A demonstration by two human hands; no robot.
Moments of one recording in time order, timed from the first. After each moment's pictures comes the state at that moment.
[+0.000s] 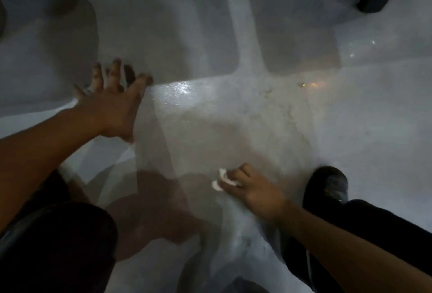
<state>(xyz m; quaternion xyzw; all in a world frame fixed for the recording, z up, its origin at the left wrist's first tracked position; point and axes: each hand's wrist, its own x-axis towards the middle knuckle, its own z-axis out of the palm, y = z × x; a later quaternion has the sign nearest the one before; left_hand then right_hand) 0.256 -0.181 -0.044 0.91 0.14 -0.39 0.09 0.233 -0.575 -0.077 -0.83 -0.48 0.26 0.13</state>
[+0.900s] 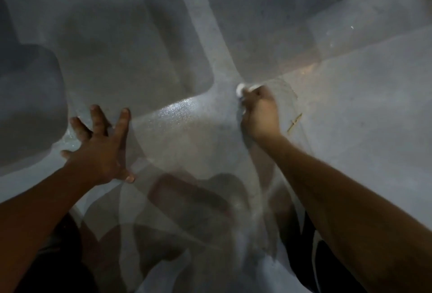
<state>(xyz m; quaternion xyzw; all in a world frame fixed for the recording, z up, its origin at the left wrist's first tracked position) 0.271 -0.205 -0.045 0.87 0.17 -0.44 0.15 0.407 -0.529 -0.100 -0.96 -0.10 0.05 0.27</state>
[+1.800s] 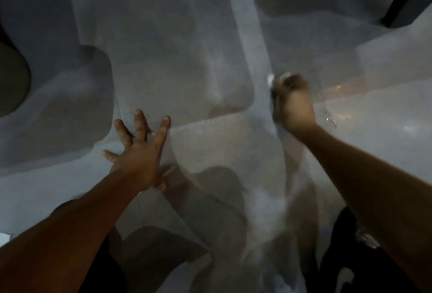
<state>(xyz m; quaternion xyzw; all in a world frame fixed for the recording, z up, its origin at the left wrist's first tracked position) 0.275 -0.204 -0.048 0.85 0.20 -0.46 0.16 0.494 -0.506 -0.101 -0.95 -0.13 0.05 0.29</state>
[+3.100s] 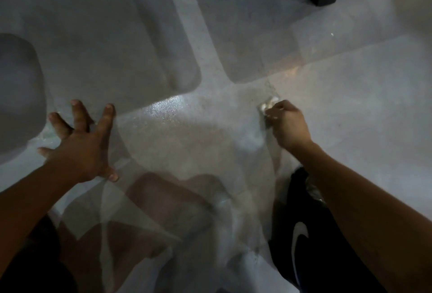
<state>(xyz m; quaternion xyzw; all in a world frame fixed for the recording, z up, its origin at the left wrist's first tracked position) 0.272 -0.210 -0.038 0.87 0.19 -0.44 0.15 0.418 -0.629 -0.059 -0.98 -0.15 0.12 0.04</state>
